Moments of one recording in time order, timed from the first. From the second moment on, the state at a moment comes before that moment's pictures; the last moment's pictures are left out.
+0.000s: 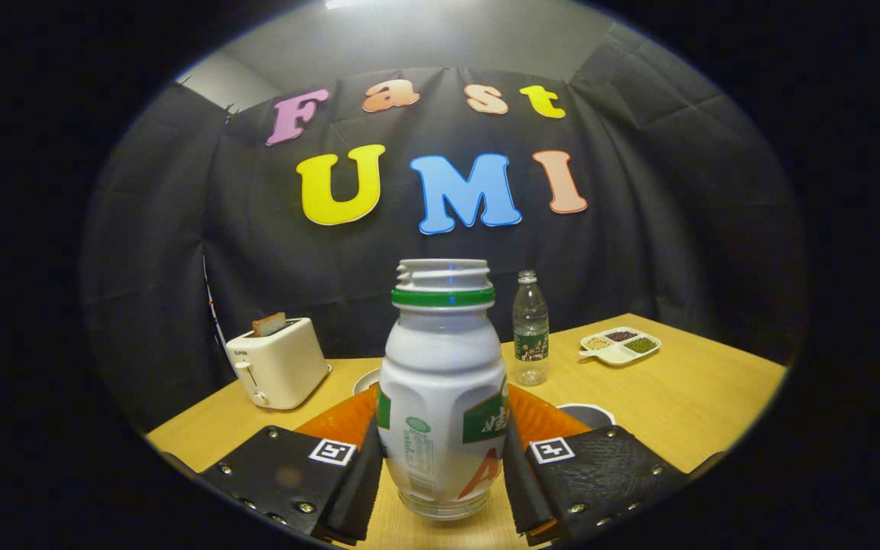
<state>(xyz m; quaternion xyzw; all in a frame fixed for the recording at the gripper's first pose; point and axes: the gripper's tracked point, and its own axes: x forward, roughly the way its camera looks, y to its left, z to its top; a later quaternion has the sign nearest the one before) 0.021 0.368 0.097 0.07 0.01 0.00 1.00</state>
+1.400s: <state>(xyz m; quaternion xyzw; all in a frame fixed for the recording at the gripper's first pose) 0.105 0.380 0.054 0.00 0.01 0.02 1.00</state>
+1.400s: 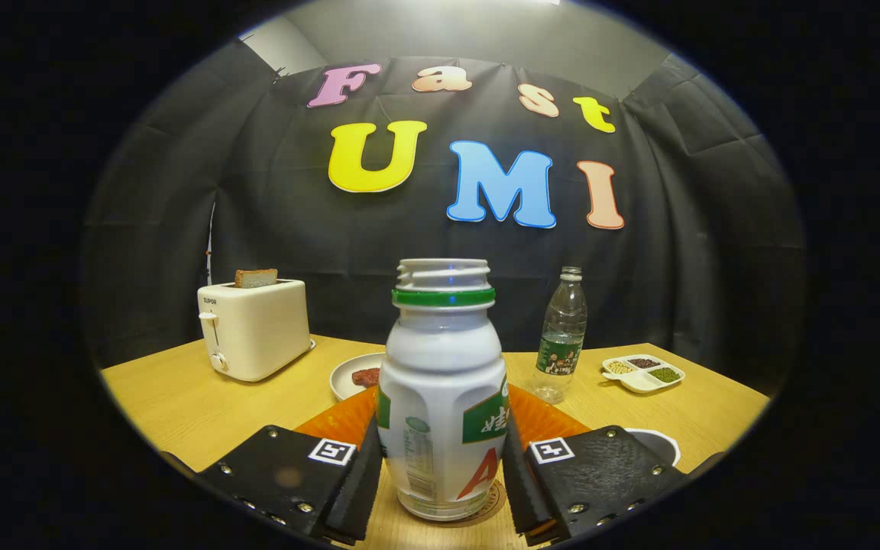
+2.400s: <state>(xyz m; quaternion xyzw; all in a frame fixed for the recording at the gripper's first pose) 0.119 0.379 0.043 0.00 0.01 0.02 1.00</state>
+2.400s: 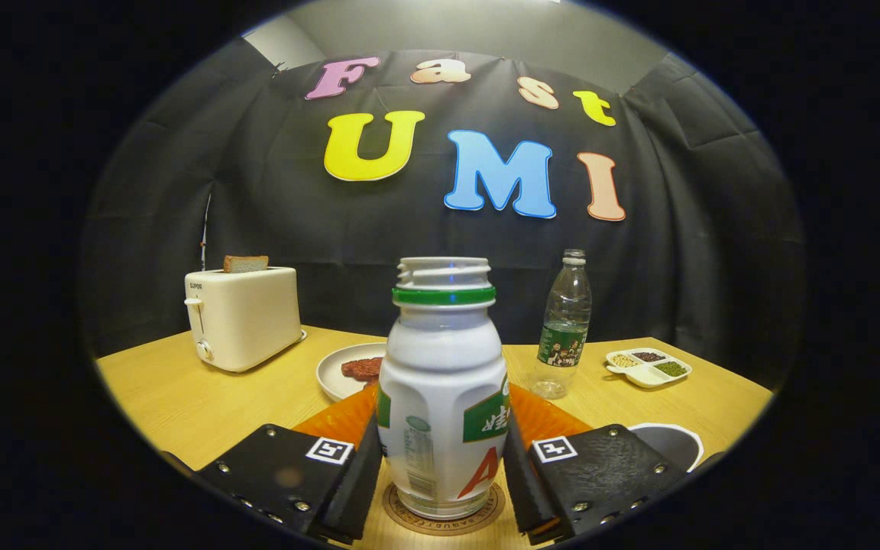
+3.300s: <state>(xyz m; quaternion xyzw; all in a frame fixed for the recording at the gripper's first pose) 0.097 0.373 0.073 0.05 -0.03 0.02 1.00</state>
